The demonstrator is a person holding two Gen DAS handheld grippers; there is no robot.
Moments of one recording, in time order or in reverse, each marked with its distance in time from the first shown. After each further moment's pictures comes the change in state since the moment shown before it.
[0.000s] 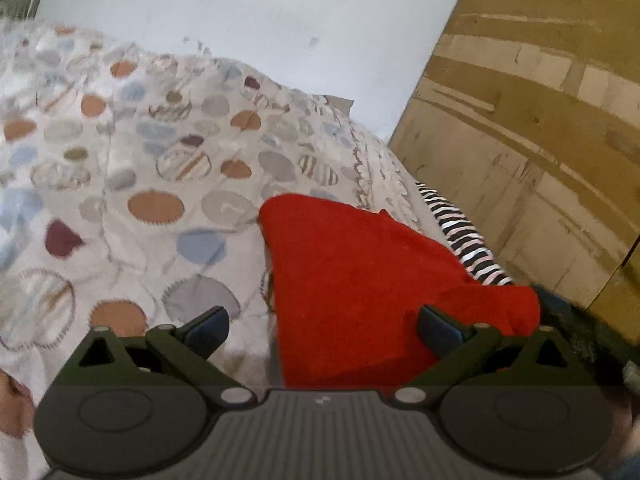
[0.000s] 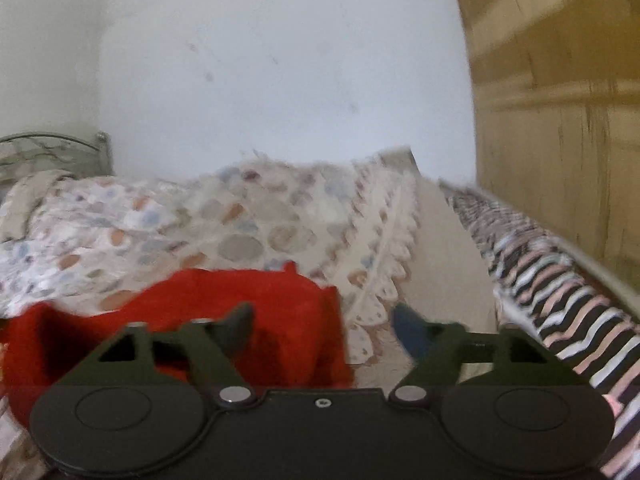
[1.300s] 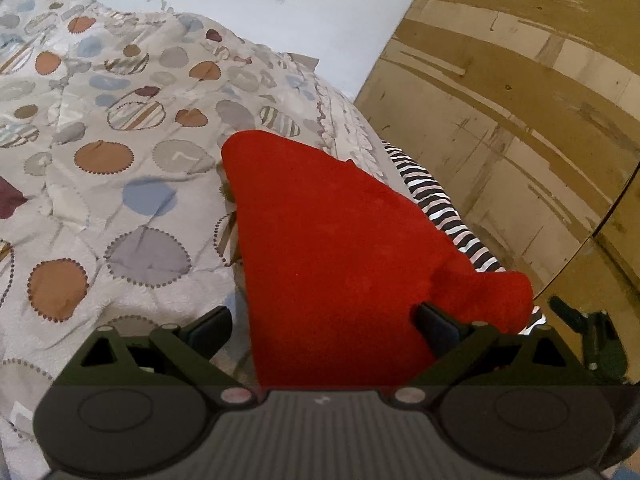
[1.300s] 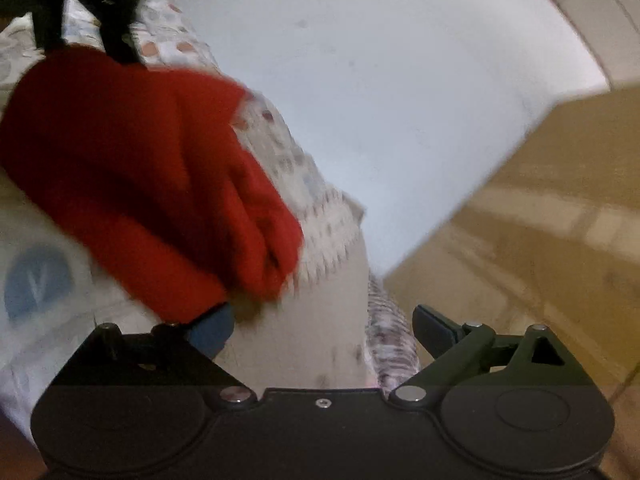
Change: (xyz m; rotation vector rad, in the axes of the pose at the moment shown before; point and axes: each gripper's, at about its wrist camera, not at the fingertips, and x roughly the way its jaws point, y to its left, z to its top) left arm 0.024 -0.008 -0.024 0.039 0.109 -0.098; right arm -0.045 0.056 -0.086 -0.675 0.038 -0.353
